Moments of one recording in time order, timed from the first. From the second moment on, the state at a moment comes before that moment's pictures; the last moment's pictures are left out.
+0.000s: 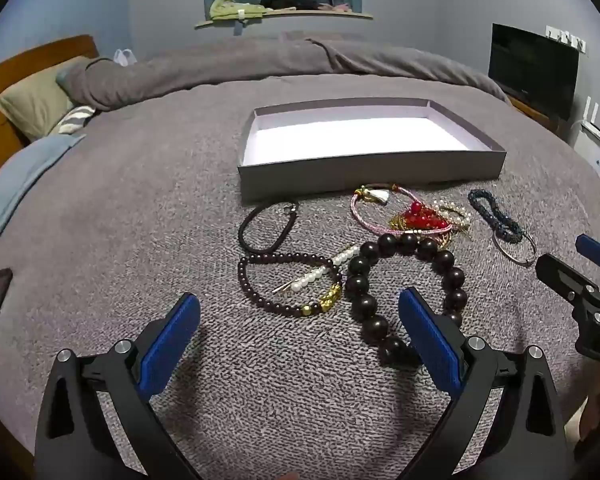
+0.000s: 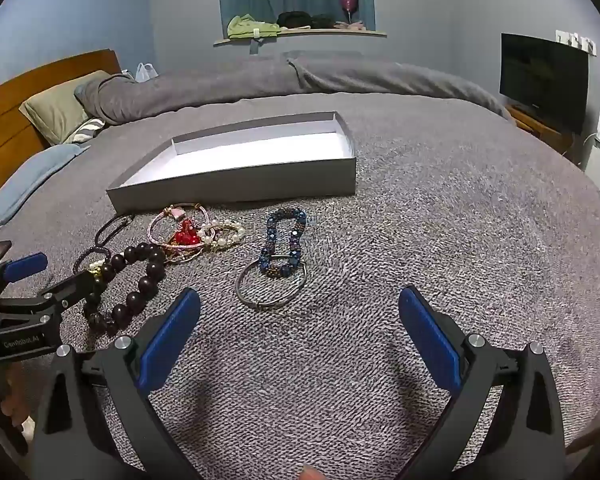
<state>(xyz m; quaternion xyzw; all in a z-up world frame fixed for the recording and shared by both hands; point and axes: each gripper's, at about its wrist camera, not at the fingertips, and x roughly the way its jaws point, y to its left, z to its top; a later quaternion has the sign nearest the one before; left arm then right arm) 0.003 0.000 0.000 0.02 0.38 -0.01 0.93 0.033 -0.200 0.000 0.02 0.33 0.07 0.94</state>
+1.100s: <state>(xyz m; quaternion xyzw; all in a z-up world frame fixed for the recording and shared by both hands) 0.005 -0.010 -0.010 0.02 0.39 -0.03 0.92 0.032 -0.197 -0.001 0.02 0.33 0.07 0.94</state>
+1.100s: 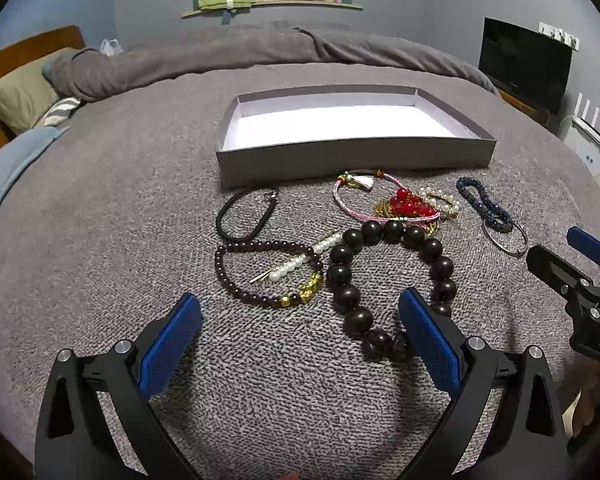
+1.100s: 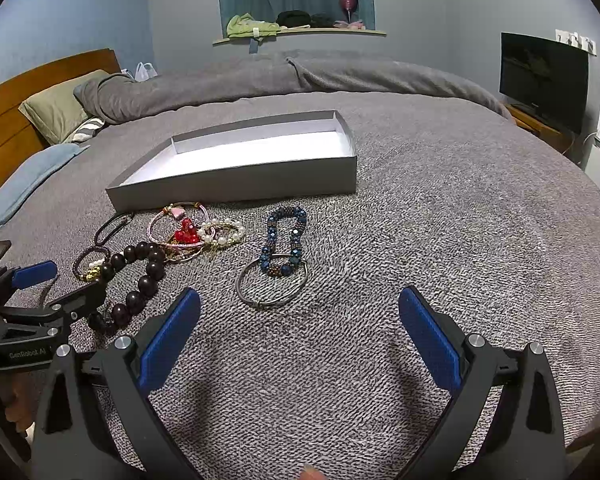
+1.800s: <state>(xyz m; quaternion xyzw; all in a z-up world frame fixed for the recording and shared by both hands) 0.004 -0.008 -0.011 0.02 0.39 -0.03 0.92 0.033 -0.196 -0.005 0.02 0.34 0.07 0.94</state>
